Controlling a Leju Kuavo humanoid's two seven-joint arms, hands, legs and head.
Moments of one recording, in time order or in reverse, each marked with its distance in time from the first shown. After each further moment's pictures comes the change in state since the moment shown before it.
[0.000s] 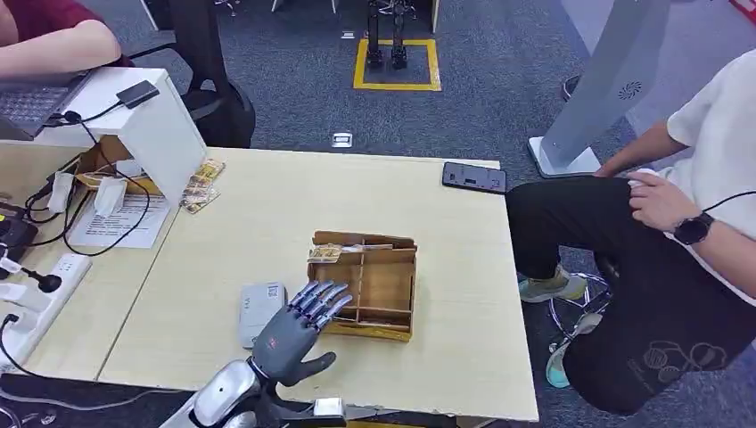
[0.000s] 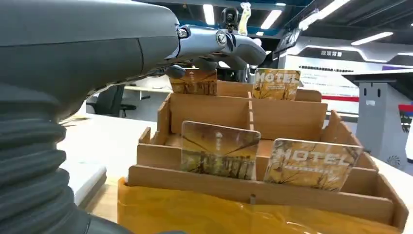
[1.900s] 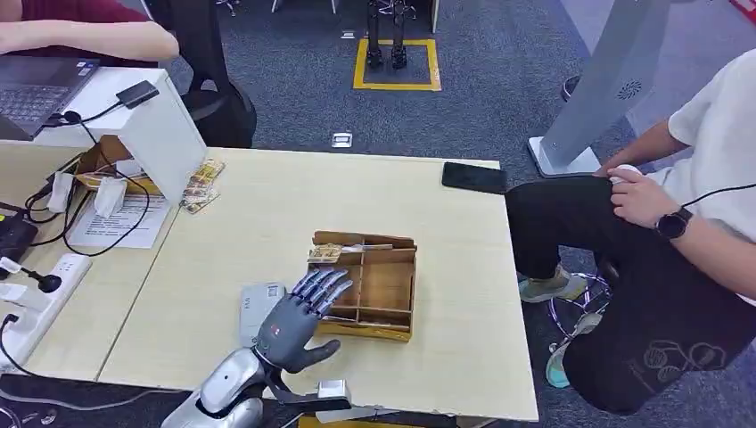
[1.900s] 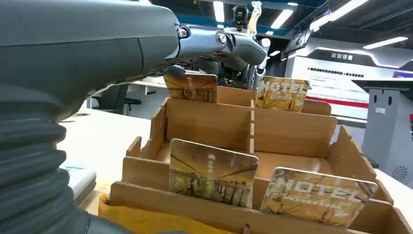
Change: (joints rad) left arm -0.046 -0.035 0.019 0.056 0.045 0.005 -0.010; right arm 0.000 0.000 -0.003 0.000 0.037 0.005 0.003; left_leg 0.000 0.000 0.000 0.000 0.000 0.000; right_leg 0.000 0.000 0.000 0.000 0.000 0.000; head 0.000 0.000
